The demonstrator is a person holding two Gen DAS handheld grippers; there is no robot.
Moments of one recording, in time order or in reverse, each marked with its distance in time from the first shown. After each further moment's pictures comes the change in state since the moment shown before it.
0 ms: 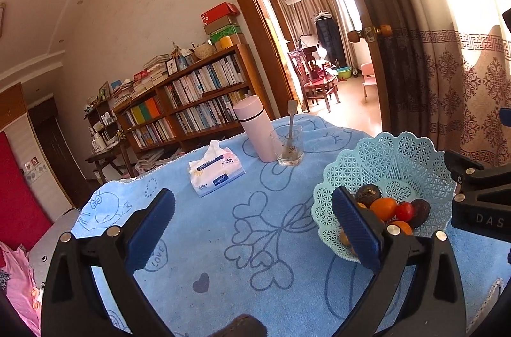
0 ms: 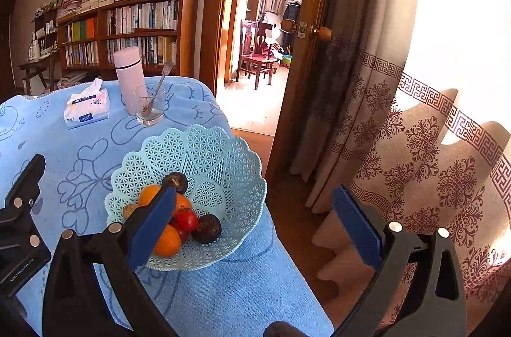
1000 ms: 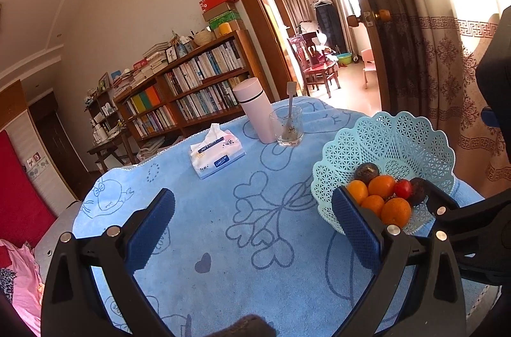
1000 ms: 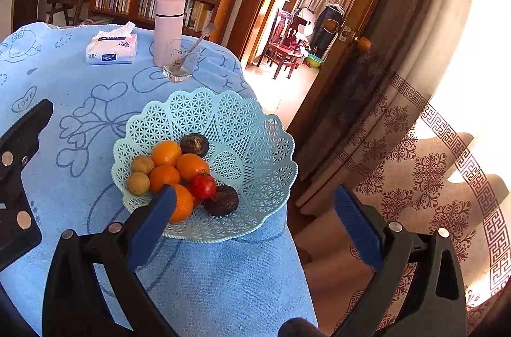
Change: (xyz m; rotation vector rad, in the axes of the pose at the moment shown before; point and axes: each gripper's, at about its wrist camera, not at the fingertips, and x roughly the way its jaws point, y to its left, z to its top) left arm -0.004 -0.005 -0.012 0.021 0.065 0.002; right arm 0.010 0.040 -0.018 -0.251 0.059 0.011
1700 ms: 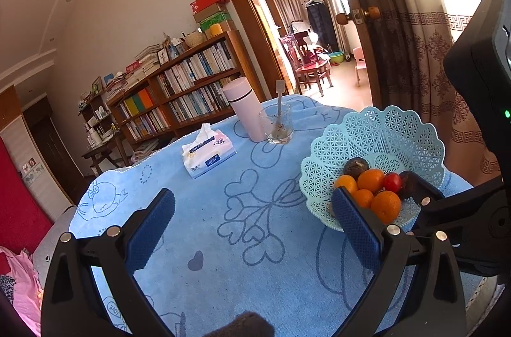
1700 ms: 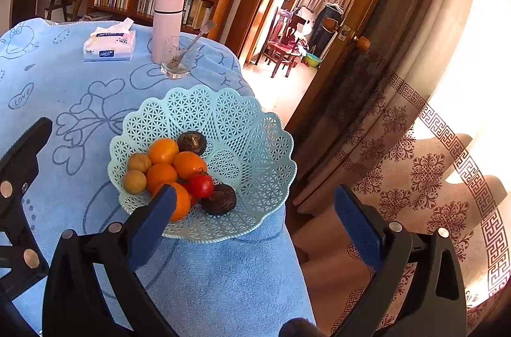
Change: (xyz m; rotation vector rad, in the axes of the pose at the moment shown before) left arm -0.005 -0.009 -0.003 0.019 0.000 -0.029; right arm 0.003 0.001 0.000 -0.004 0.005 -0.011
